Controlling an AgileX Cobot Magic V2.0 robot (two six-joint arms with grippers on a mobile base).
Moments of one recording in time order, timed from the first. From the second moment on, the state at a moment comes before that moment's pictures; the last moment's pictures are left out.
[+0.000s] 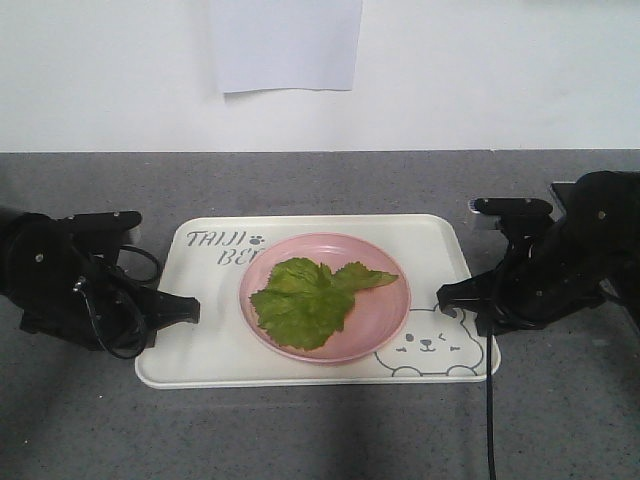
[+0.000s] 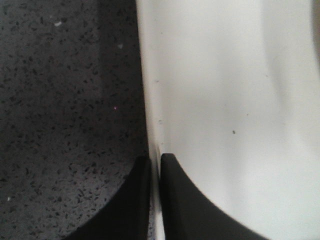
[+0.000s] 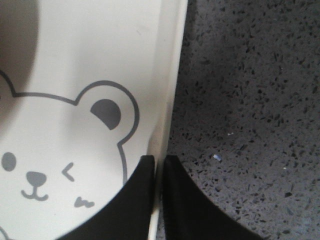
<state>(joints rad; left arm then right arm) -0.35 1.56 -0.98 -0.03 0.72 -0.36 0.20 1.63 -1.07 0.15 0.81 0.02</state>
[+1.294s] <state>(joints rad) -0.36 1.39 -0.98 0.00 0.69 -0.34 0.21 1.47 -1.07 0.12 0.79 0.05</state>
